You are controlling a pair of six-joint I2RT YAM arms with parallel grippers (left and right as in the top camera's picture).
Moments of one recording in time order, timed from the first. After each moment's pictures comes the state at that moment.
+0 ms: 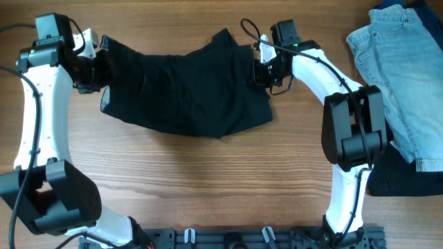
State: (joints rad) left arm 0.21 1.74 1.57 -1.03 0.33 -0.20; right arm 0.24 2.21 1.61 -0.66 -0.50 0.22
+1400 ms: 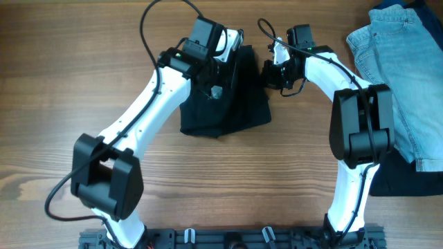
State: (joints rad) left arm -0.47 1.88 1.57 -0.67 0.28 -0.20; right arm 0.15 2.22 1.55 -0.60 -0.55 0.24
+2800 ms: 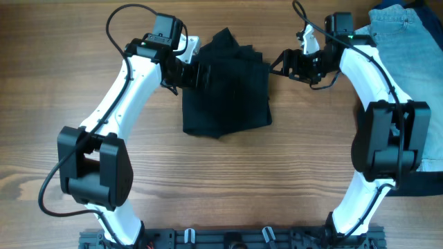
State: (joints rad) left arm -0.27 1.91 1.57 -0.89 0.30 -0.09; right arm 0.00 2.06 1.60 -0.84 -0.63 0.06
